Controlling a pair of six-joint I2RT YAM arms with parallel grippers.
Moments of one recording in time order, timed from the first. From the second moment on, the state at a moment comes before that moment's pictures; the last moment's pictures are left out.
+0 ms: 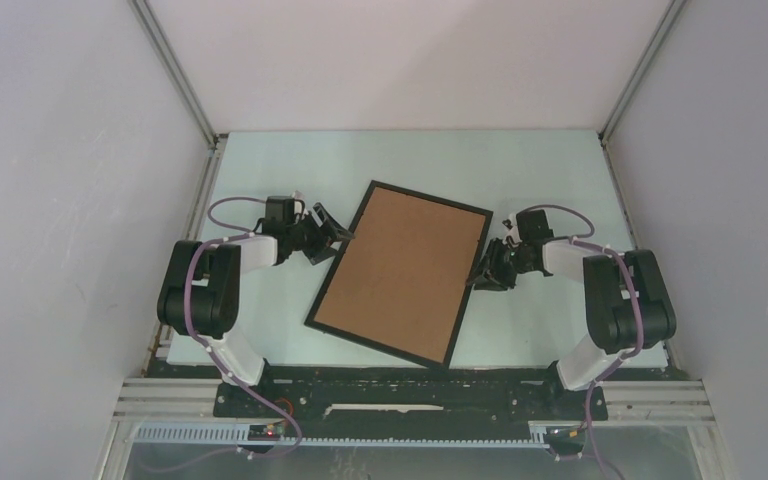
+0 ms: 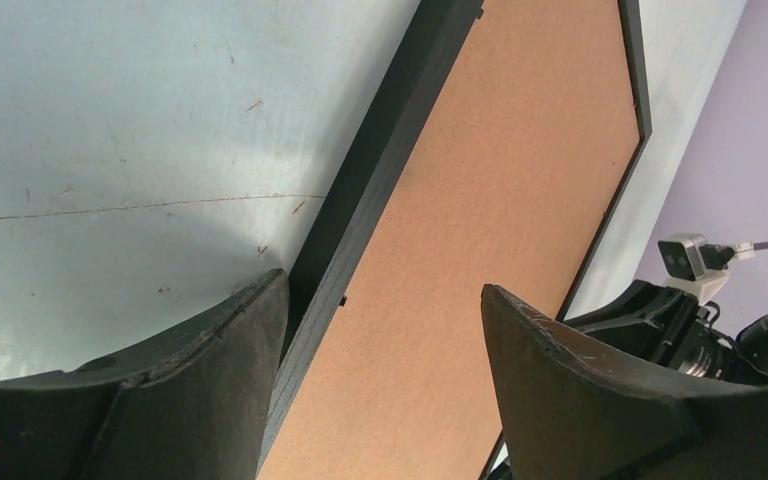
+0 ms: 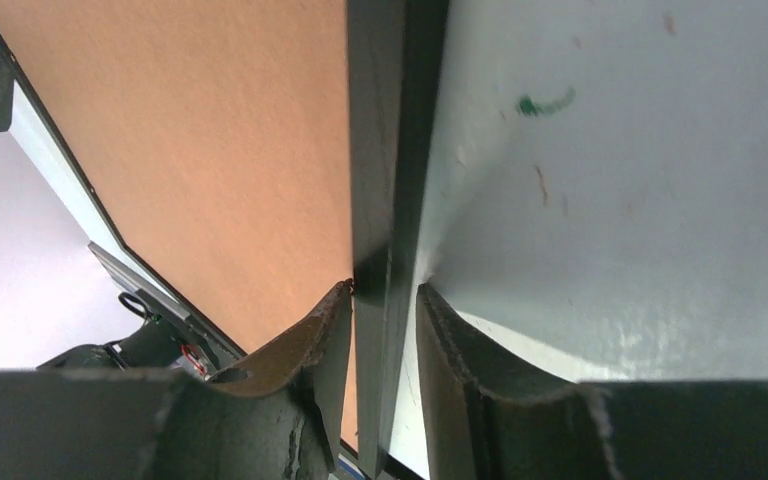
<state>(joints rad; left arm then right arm) -0.13 1.70 0.79 0.11 0.47 -0.80 0.14 1.65 0.76 -0.27 -0.56 0.56</state>
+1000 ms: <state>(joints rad) -0.13 1.70 0.79 0.11 0.47 -0.80 0.16 1.64 0.75 -0.28 -0.56 0.58</state>
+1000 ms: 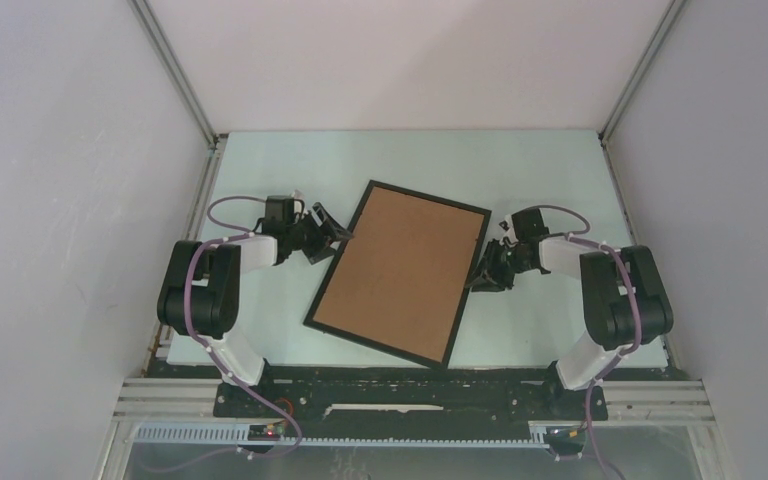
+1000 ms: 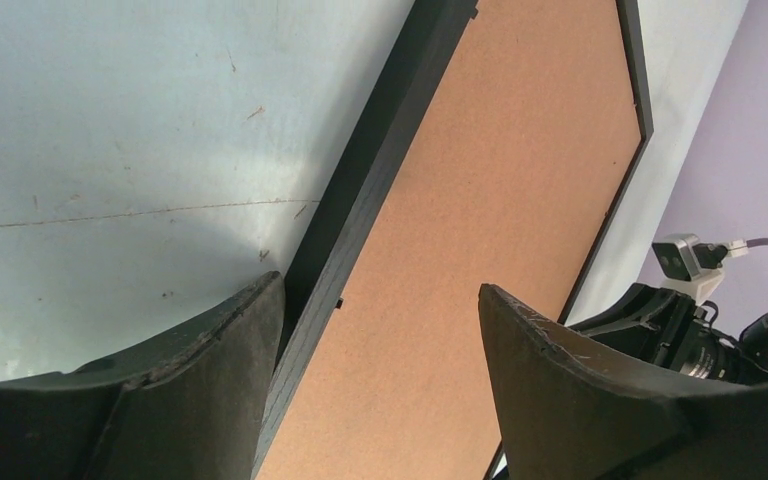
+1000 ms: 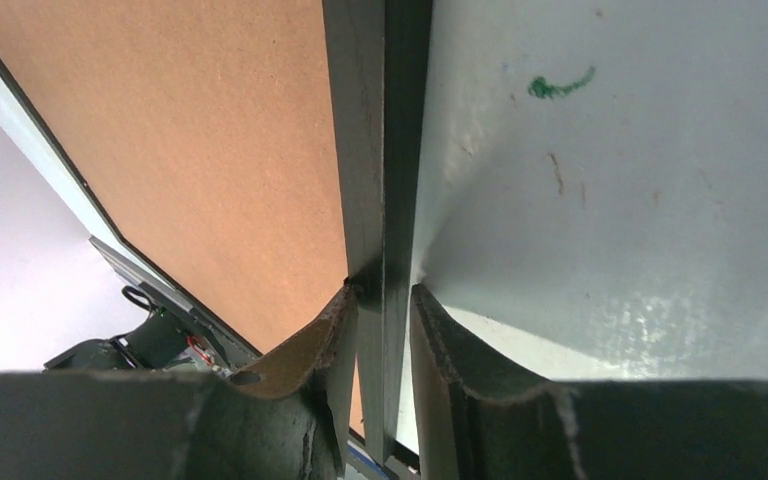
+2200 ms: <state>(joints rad) -0.13 1.71 0.80 0.13 0.46 -0.77 0.52 2.27 1.77 -1.36 0.06 0.49</state>
